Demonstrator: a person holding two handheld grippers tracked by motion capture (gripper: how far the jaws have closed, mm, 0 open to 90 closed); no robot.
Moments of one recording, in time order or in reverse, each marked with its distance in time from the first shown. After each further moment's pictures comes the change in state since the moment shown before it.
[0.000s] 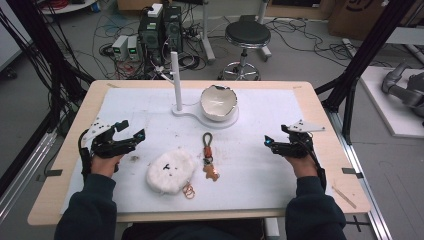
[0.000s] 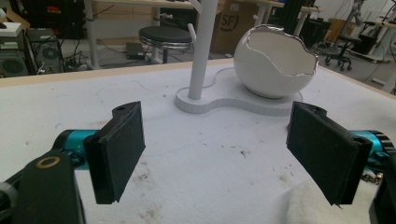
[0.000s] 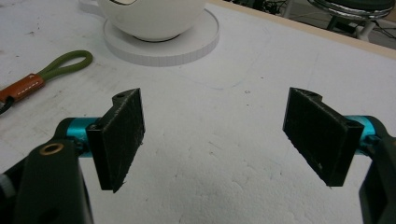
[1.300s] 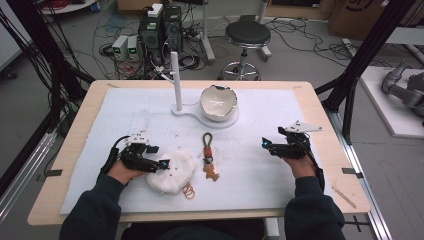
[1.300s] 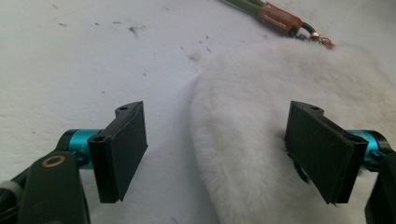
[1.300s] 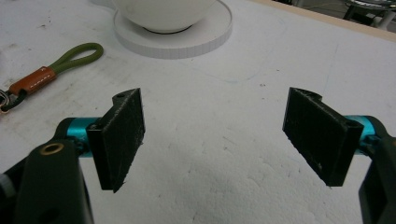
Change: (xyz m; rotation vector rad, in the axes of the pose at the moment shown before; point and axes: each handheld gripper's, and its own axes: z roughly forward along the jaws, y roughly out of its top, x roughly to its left) left arm -0.040 -0.033 0.044 0.506 -0.308 0.076; right arm 0.004 -0.002 0.006 0.025 0.041 0.013
